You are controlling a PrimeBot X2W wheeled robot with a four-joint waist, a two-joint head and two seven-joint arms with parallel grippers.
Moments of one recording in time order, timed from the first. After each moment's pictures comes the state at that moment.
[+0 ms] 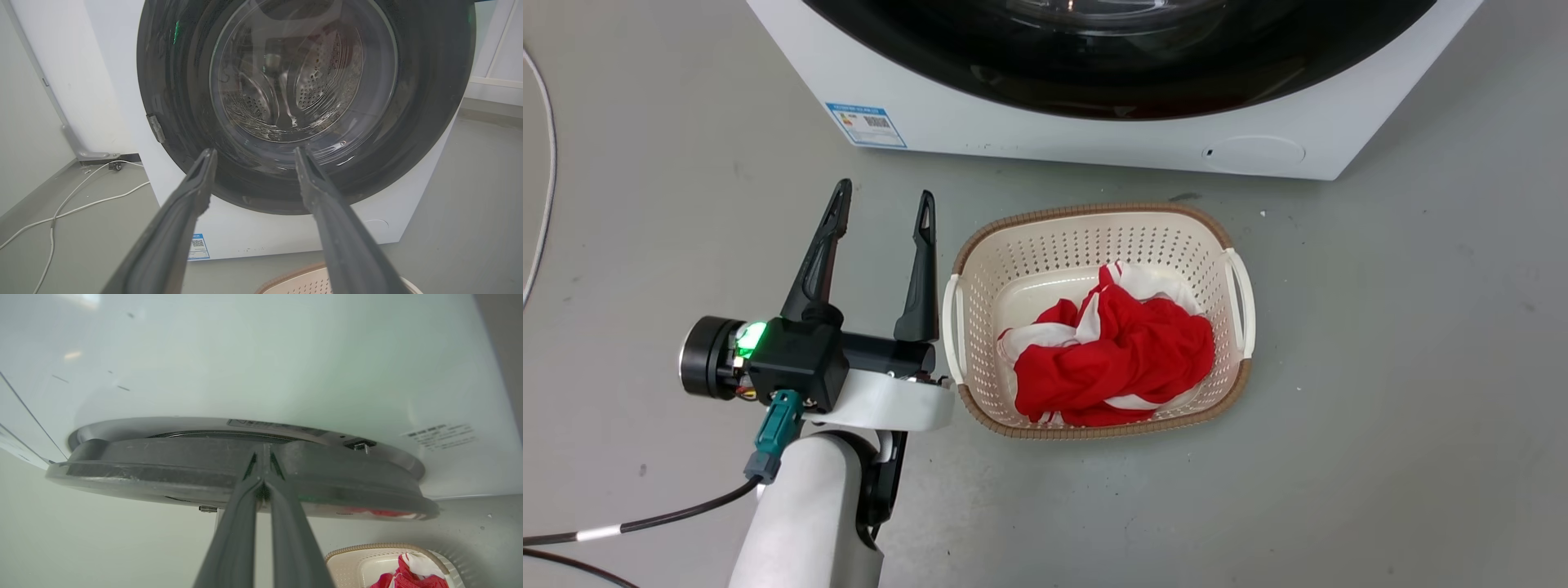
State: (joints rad) left arm -0.32 0.05 -0.14 0.03 -0.04 -0.01 -0.26; right arm -1.58 -0.35 0.33 1.26 1.37 0.13 0.49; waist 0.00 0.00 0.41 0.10
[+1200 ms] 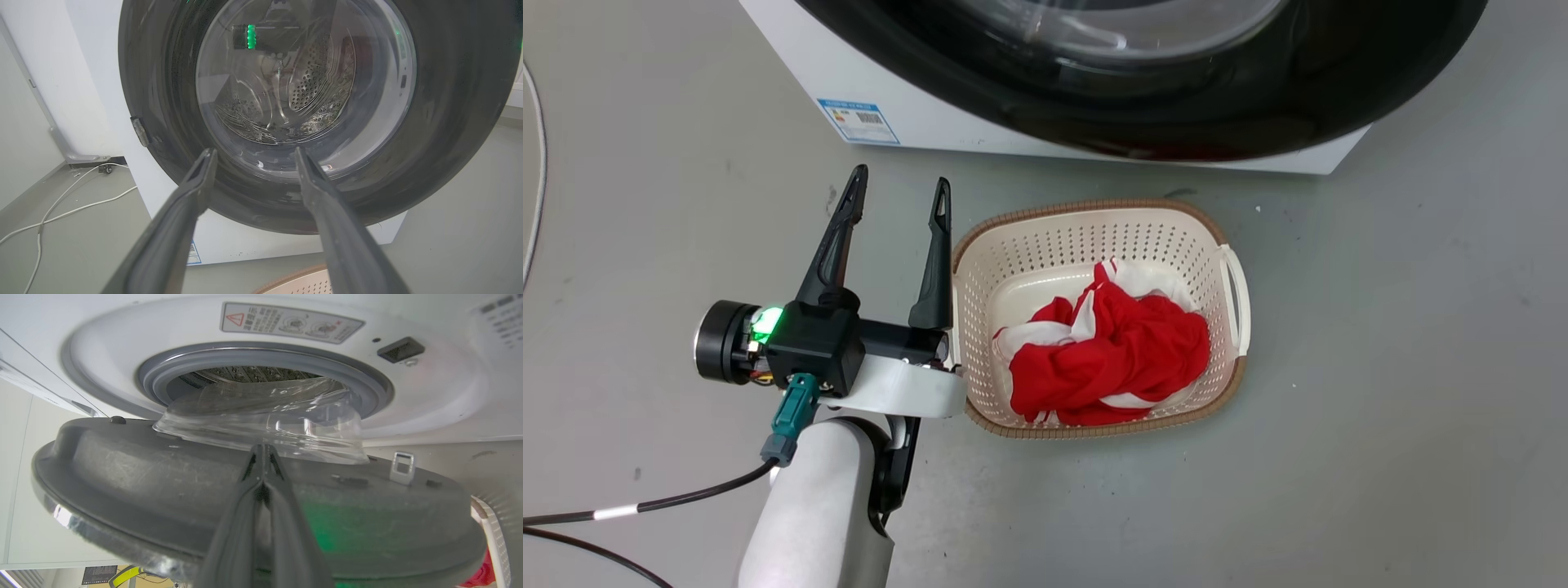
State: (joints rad) left arm -0.36 0.05 -0.16 0.06 -0.04 0.01 -0.26; right arm -1.43 -0.37 0.27 1.08 1.49 0.13 0.76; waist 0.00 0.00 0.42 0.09
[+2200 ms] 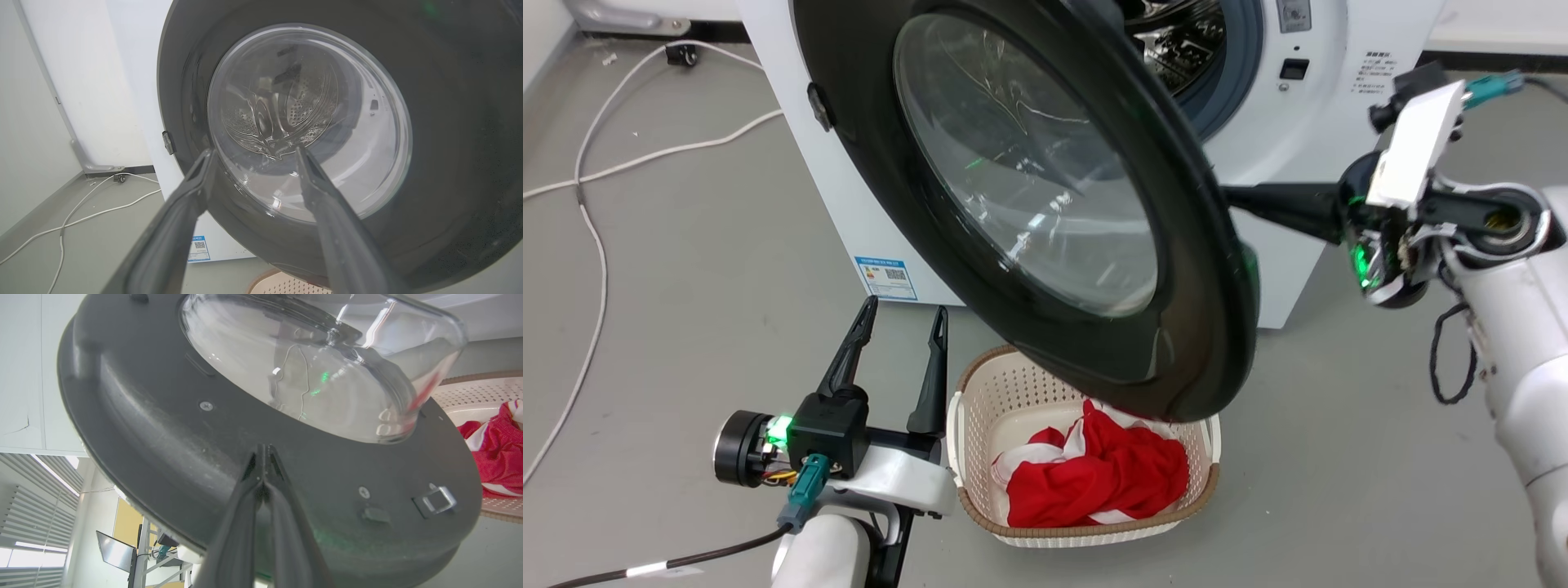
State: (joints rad) left arm -0.18 0.06 -0.15 0.13 -0.04 -0.03 -0.26; right arm -1.01 -0.25 0.31 0.89 1.56 0.13 0.95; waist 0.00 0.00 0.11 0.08
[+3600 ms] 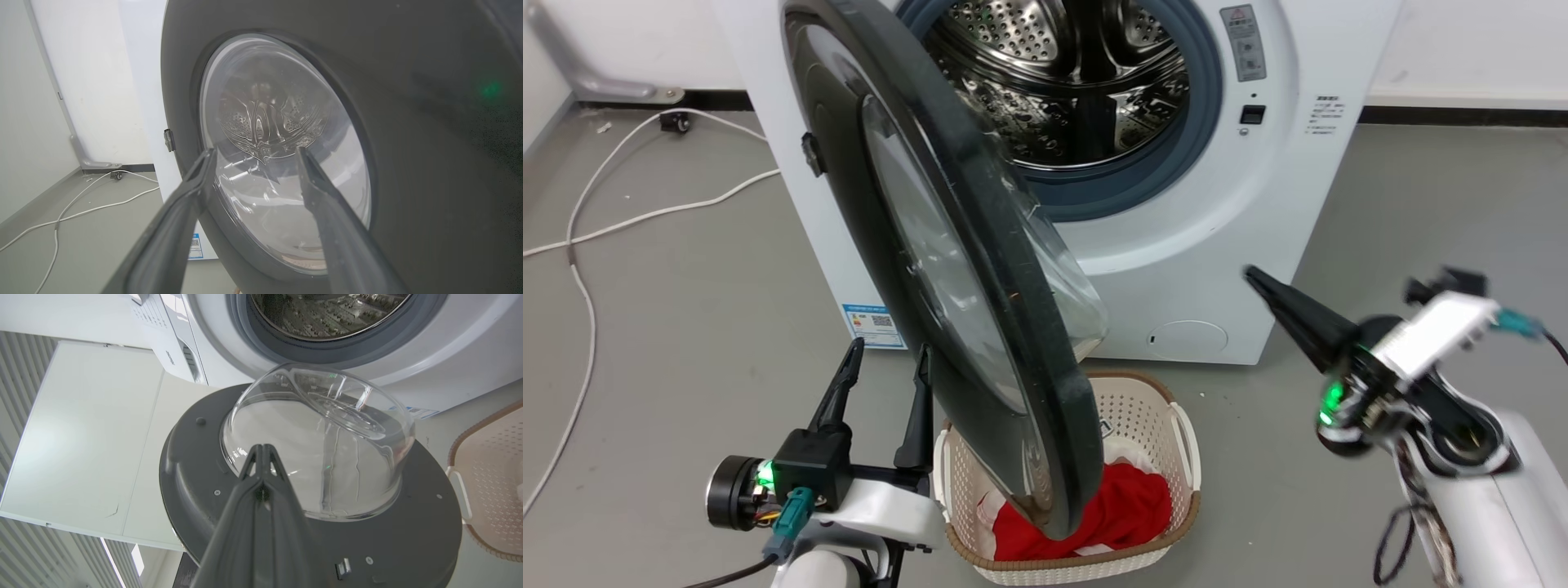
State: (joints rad) left arm -0.11 0.05 -0.13 0.13 -0.07 -0.02 -0.26; right arm -0.50 -0.14 0.13 0.47 1.61 0.13 0.56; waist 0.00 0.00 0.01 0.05
